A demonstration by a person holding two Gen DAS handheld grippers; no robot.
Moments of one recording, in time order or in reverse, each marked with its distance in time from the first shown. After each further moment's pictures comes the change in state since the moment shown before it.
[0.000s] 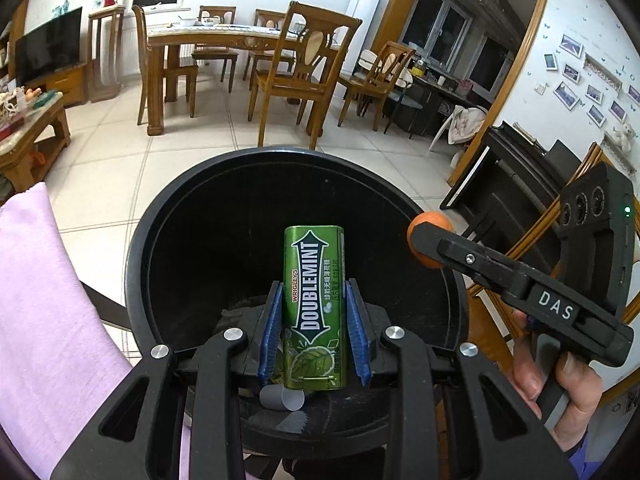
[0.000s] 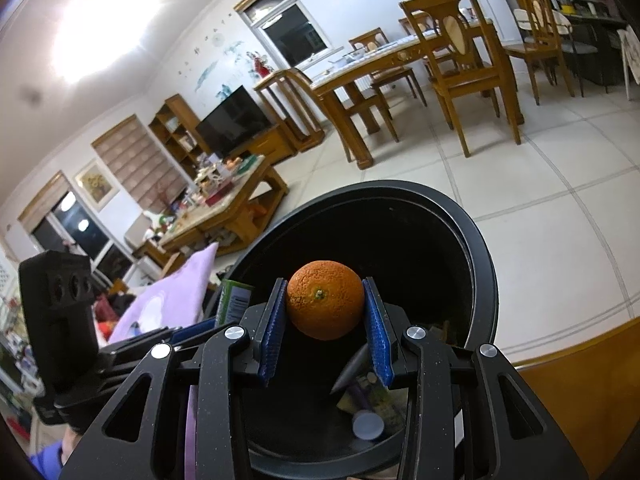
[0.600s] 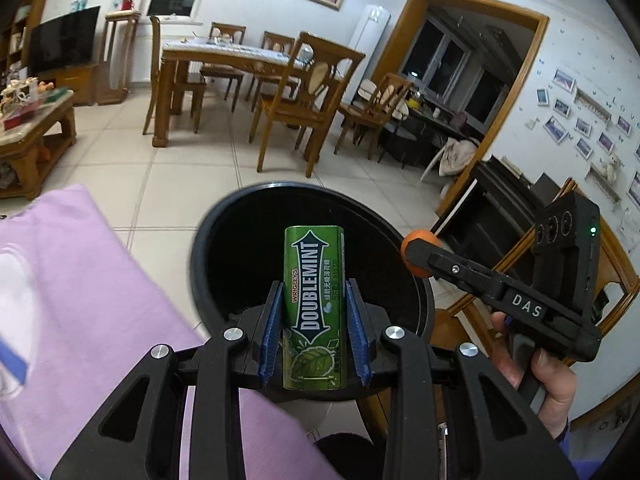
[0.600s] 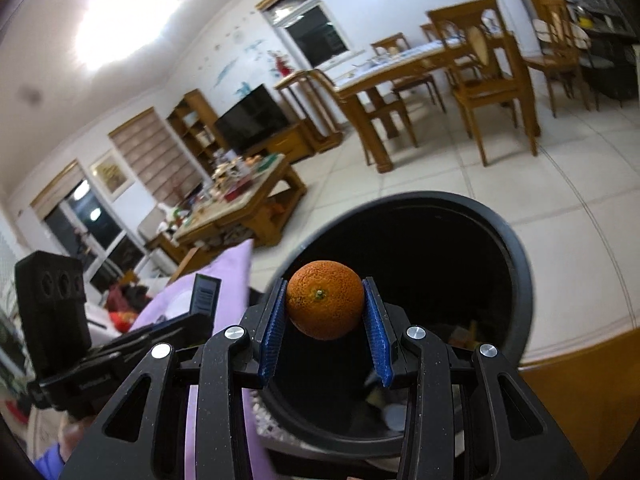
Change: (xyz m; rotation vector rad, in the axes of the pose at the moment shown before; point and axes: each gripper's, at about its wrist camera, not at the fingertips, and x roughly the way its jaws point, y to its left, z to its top) left arm -0.063 0.031 -0.003 -0.058 -0.089 -0.046; right arm -0.036 0.024 0.012 -0.017 -0.007 0.042
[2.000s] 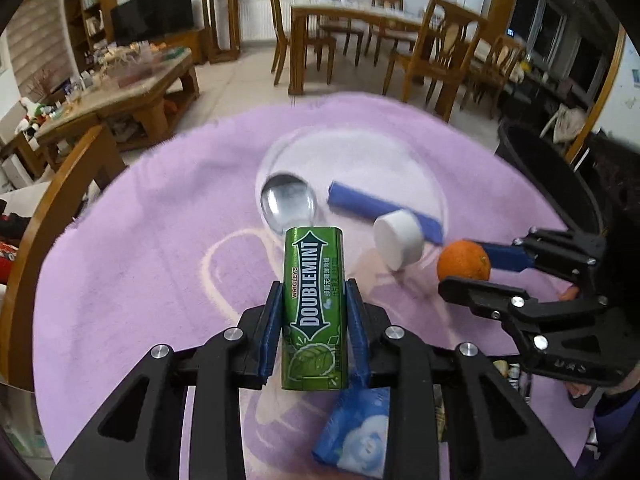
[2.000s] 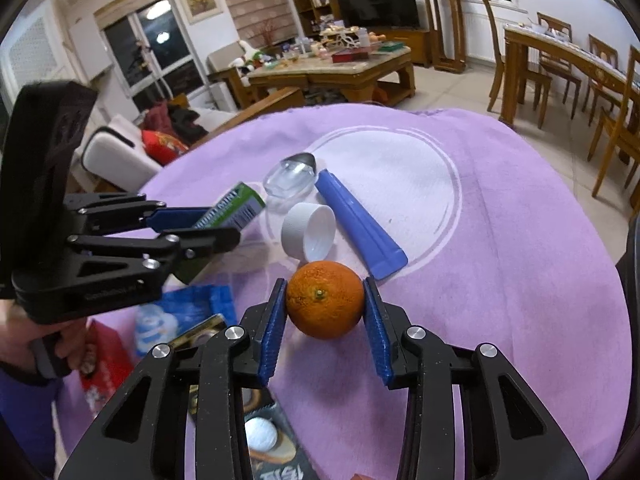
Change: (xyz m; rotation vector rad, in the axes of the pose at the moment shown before) left arm -0.160 0.229 -0.084 -0.059 0.148 0.416; right arm 0.233 0.348 -0.147 -0.490 0.417 0.152
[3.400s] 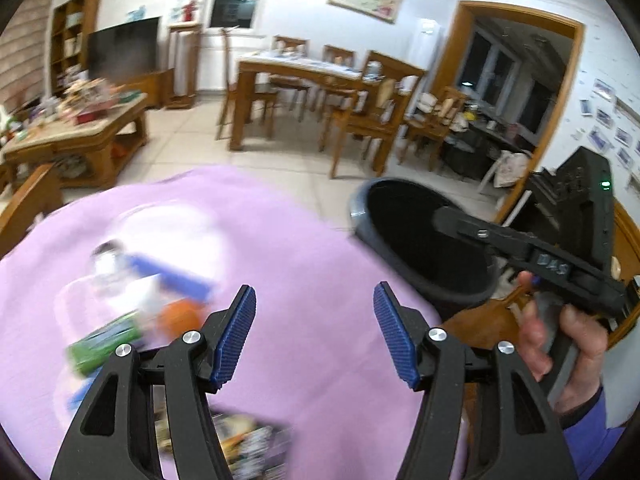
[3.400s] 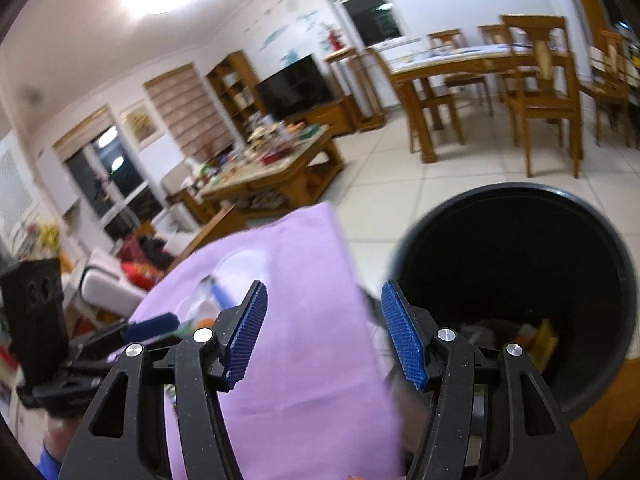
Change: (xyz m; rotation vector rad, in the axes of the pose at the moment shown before) left arm -0.040 -0.138 0.014 -0.028 -0.177 -0.174; right arm -0.178 -0.136 -0.047 0.249 -0.297 -0.071
